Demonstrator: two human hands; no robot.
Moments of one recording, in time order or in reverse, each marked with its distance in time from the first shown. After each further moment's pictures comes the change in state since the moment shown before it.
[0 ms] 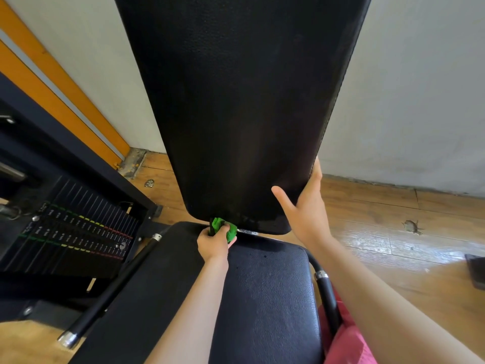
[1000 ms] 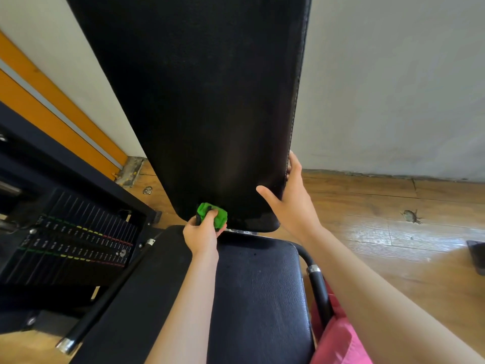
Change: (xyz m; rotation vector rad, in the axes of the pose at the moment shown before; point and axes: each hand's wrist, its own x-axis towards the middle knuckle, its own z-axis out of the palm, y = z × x) left_hand -0.035 0.035 0.008 -0.156 -0.061 0.104; right_hand 0.006 -0.005 -0.018 -0.005 -0.125 0.030
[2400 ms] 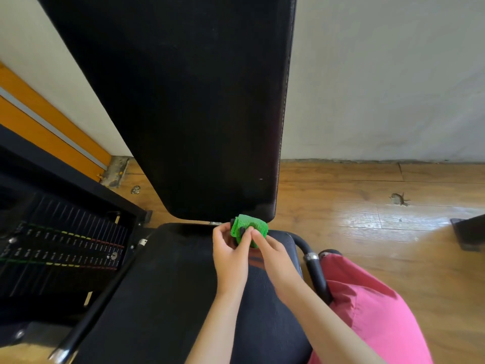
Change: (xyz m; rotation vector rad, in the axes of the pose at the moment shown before) left_hand -0.064 -0.046 -0.015 0.346 -0.333 0.254; right_hand -0.096 0.041 0.057 0.635 -0.162 0.518
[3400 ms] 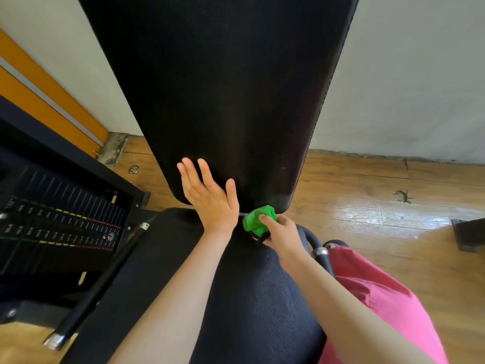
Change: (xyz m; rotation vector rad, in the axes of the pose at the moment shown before) left_hand 0.125 -0.023 -0.016 0.727 0.410 0.903; right_hand 0.066 0.012 0.006 0.022 0.219 0.110
